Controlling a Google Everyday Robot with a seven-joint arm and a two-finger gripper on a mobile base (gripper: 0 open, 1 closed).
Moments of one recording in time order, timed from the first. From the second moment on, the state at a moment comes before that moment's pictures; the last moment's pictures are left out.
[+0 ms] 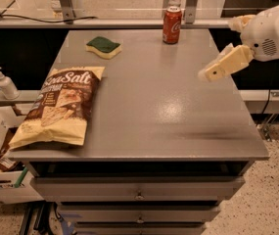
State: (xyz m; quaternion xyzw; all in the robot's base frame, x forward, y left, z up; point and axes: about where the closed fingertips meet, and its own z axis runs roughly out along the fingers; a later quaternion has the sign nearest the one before) arm 0.570 -0.184 0.966 -0.47 0.75 0.14 0.45
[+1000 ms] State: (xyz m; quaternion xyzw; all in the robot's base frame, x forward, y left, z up) arm 0.615 -0.177 0.955 -0.44 0.74 0.15 0.49
